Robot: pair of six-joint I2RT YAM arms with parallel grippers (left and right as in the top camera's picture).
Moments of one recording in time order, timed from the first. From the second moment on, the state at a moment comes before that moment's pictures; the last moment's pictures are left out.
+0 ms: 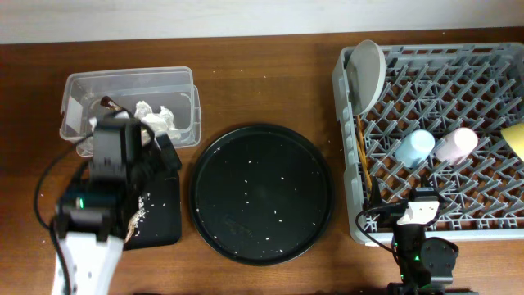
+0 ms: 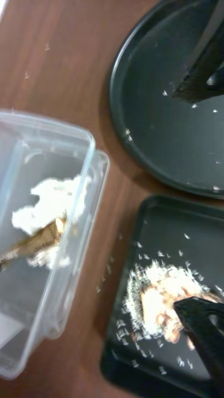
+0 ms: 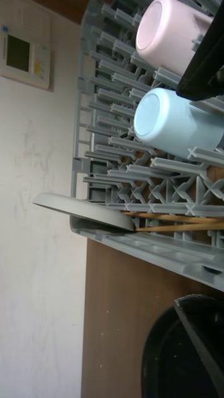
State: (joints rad) left arm -0.11 1.09 1.12 -0.92 -0.17 -0.41; right arm -0.07 0.01 0.01 -0.07 -0.05 -0.05
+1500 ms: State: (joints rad) left arm -0.03 0.09 0.02 0.02 0.08 -0.17; right arm -0.07 0.01 0.01 -0.07 -0.05 -0.05
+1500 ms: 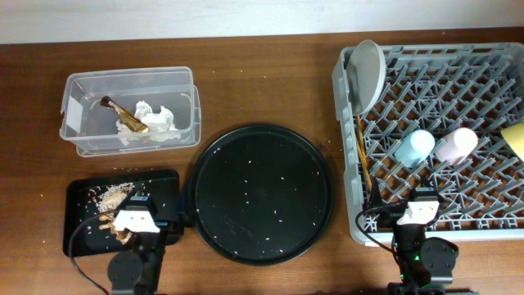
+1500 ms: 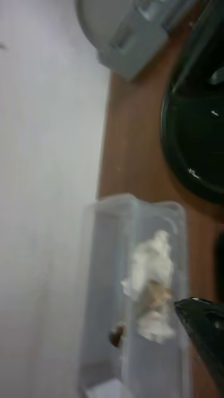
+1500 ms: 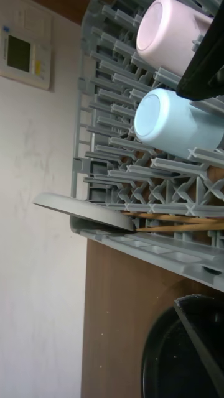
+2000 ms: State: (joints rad) left arm -0.01 0.01 0.01 0.00 0.08 -0.07; right arm -0.07 0.01 0.01 -0.07 -0.05 -0.05
